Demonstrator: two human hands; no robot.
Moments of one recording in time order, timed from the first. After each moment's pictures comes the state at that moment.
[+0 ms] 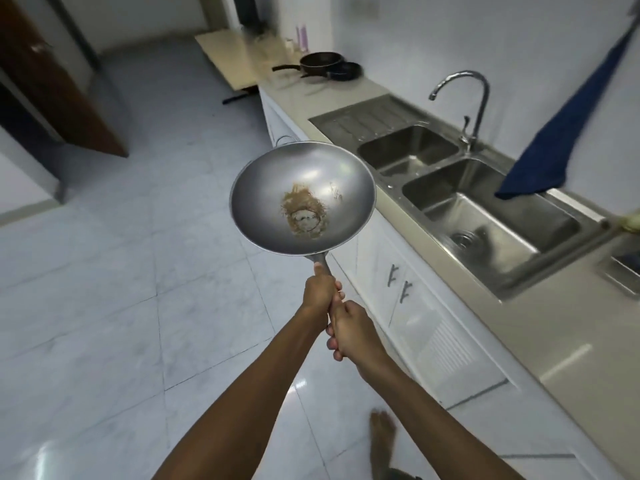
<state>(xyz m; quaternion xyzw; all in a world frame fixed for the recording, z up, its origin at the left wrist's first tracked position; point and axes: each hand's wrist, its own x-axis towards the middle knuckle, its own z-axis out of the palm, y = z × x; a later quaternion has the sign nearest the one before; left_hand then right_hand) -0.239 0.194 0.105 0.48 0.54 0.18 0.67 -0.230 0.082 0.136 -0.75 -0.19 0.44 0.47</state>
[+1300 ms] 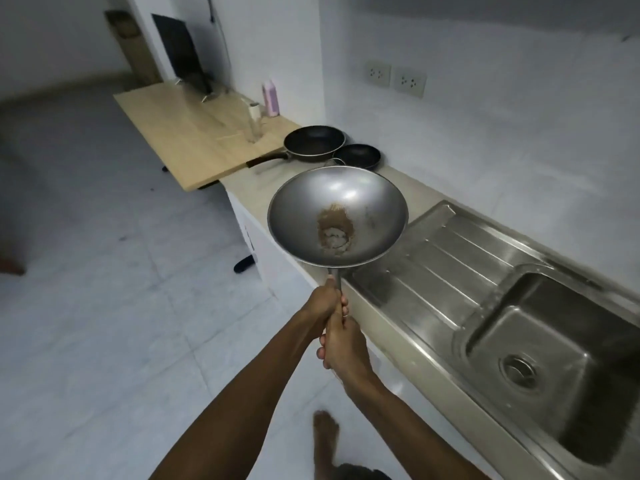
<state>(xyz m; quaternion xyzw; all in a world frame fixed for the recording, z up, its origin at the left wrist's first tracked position) 0.170 1.062 0.081 0.58 0.43 -0.02 0.69 0.132 0.952 0.106 -0.76 -0.04 0.33 0.56</state>
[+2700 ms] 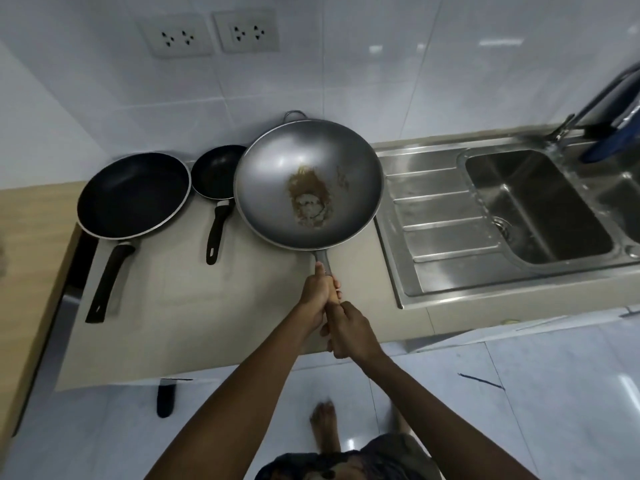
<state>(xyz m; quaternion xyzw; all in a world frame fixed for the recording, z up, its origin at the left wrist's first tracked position) 0.408 1.356 0.019 0.63 0.24 -0.34 0.65 0.303 1.303 0.041 -0.75 0.28 0.14 0.58</state>
